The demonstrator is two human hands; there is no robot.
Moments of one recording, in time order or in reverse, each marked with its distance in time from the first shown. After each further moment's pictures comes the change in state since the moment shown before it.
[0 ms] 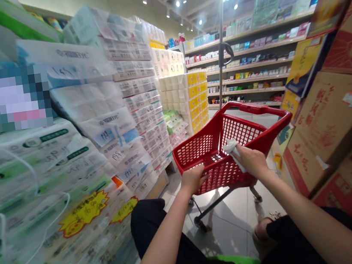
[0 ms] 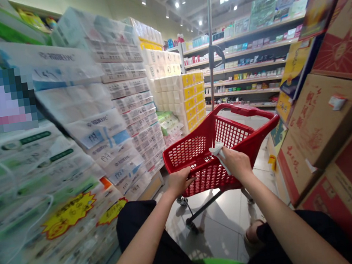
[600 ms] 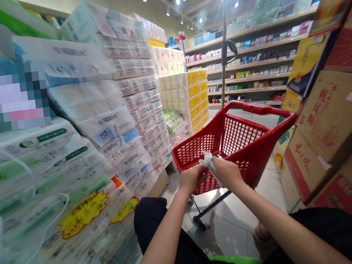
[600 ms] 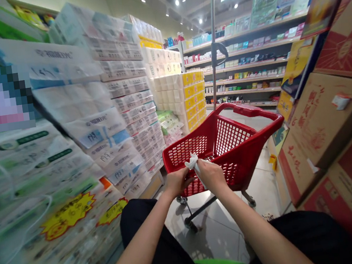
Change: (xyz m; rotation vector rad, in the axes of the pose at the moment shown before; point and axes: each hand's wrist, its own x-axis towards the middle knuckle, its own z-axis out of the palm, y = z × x) left_hand -0.005 -0.007 -0.007 -0.037 0.014 -0.023; right_hand -0.025 -0.095 0.008 0.157 0.075 -0.221
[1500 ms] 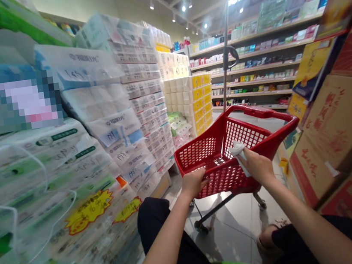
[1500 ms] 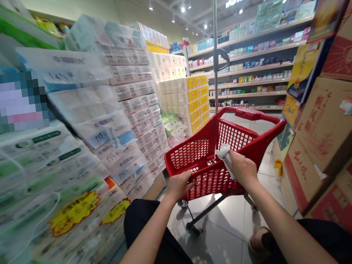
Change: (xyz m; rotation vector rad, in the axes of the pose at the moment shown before) left_hand -0.005 0.002 0.001 0.028 -0.011 -0.009; right_hand -0.002 0.091 -0.016 -0.127 0.005 0.270
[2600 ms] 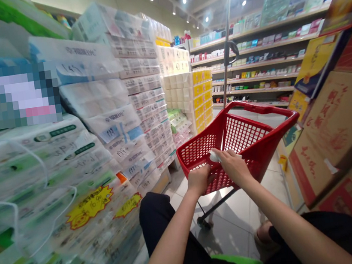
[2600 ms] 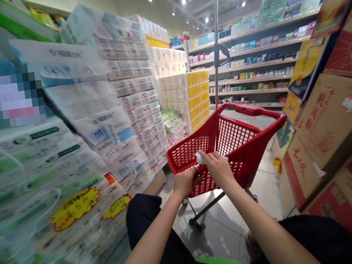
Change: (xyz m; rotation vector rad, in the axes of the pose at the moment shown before) left_hand 0.009 0.023 0.012 0.001 -0.004 -0.069; right_hand -0.008 -0.067 -0.006 0.119 0.010 -0.365
